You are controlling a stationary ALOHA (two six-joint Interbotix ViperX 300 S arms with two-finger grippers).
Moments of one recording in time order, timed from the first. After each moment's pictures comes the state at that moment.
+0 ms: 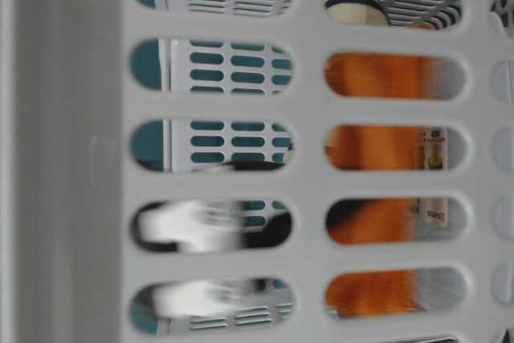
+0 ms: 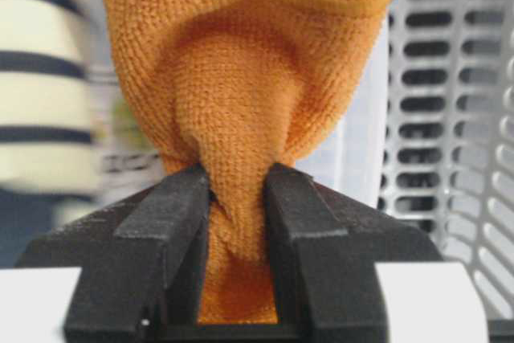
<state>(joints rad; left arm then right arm) -0.10 0.11 0.12 0.04 0.85 -0.09 0.01 -1.01 1.15 0.02 -0.10 0.08</state>
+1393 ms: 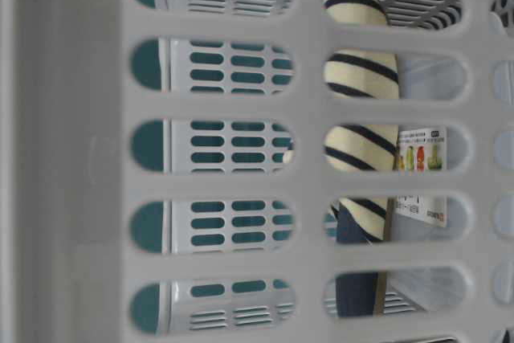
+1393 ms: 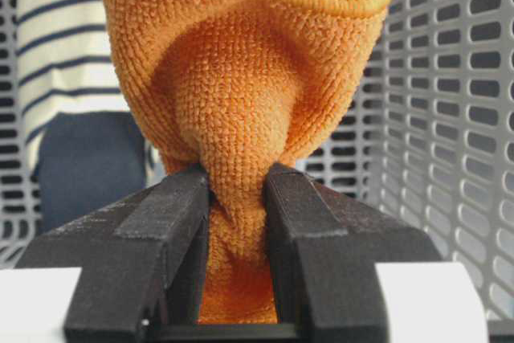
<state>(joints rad) -0.12 0.03 -0.33 0.04 1.27 -0.09 0.01 -1.07 1.16 0.02 -0.10 0.09</state>
